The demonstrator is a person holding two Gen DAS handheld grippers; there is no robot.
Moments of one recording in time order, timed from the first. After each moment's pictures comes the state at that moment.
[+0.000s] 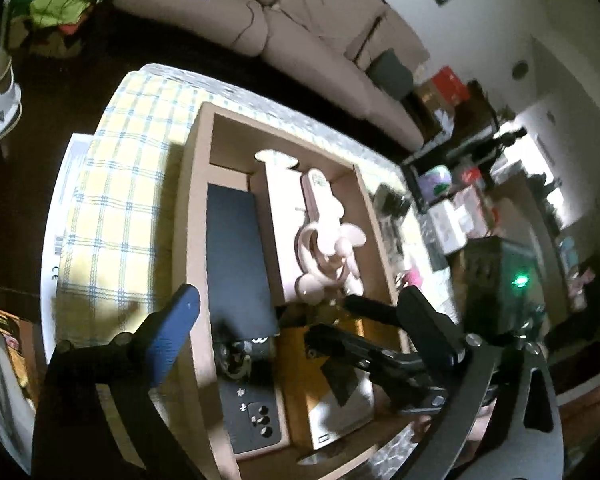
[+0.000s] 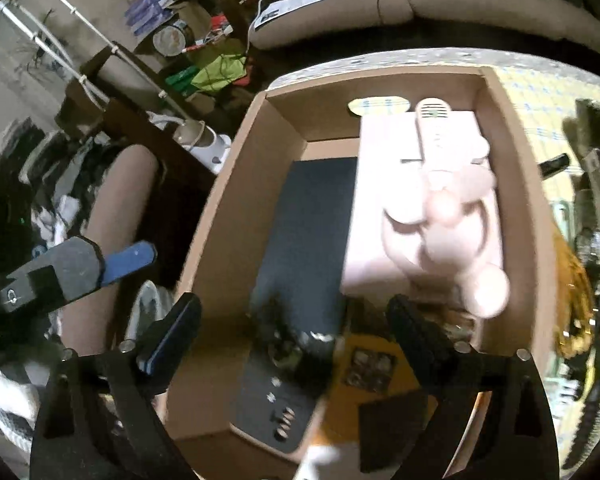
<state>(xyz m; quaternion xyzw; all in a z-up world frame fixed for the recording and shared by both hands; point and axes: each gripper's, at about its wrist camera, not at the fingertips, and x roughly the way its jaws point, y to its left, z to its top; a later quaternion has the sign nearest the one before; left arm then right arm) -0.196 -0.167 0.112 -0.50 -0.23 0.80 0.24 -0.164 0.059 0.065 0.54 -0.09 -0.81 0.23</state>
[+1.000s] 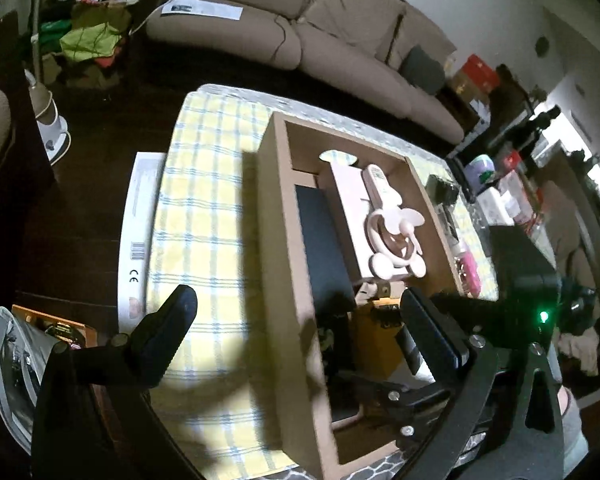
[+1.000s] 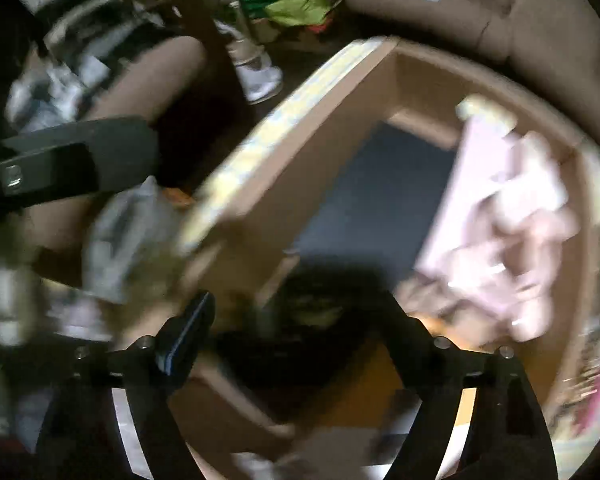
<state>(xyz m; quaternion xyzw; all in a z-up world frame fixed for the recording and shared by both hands) -0.167 -0.213 0.117 -0.49 -0.16 0.84 0.17 -0.130 -0.004 0.040 0.56 0.08 -0.75 0.34</state>
